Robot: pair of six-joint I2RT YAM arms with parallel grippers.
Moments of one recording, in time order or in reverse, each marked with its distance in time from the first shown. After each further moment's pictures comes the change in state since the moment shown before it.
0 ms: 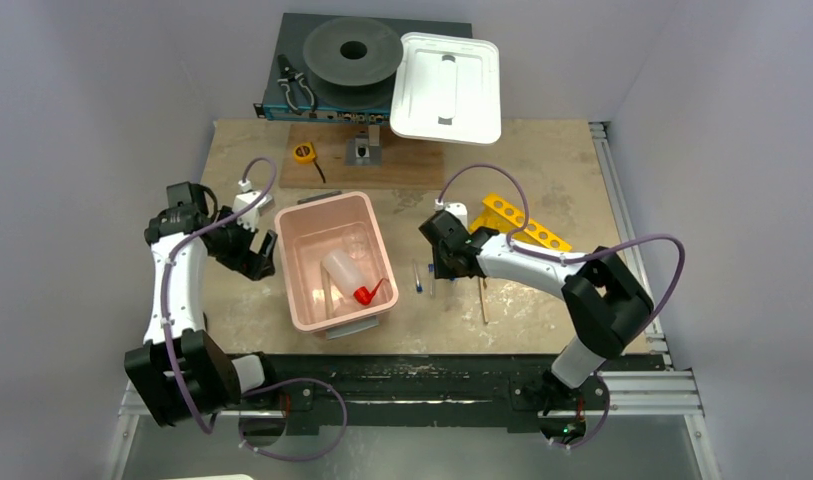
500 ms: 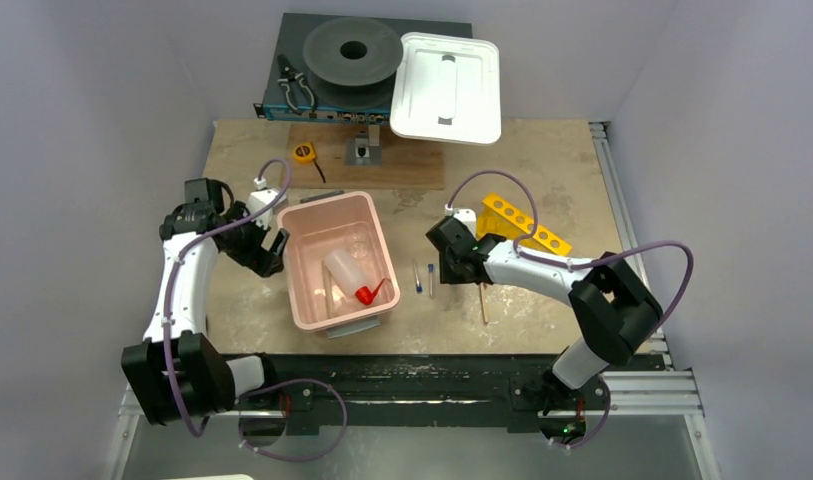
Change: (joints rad) left arm -0.127 0.000 -0.028 0.084 -0.063 -0.047; right arm -0.017 -0.054 -0.086 0.018 0.019 0.049
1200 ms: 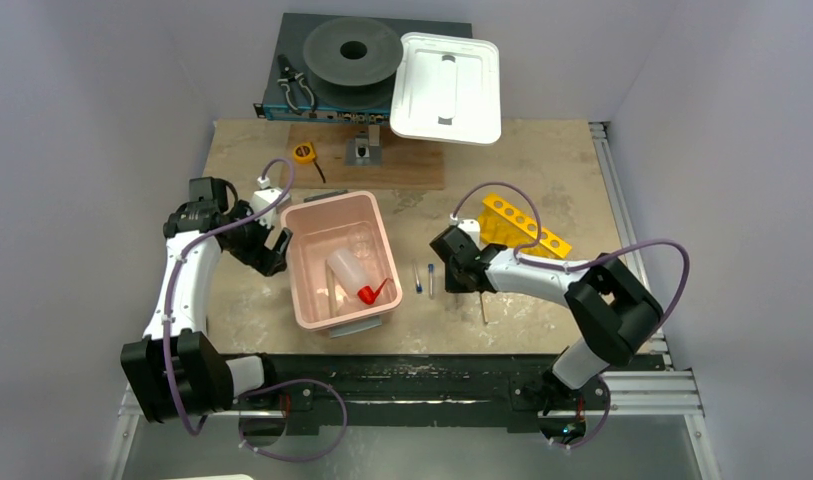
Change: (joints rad) left arm -0.031 0.009 0.000 0.018 -0.004 -0.023; right arm 0.000 0.000 -0.098 0.078 -0.031 0.049
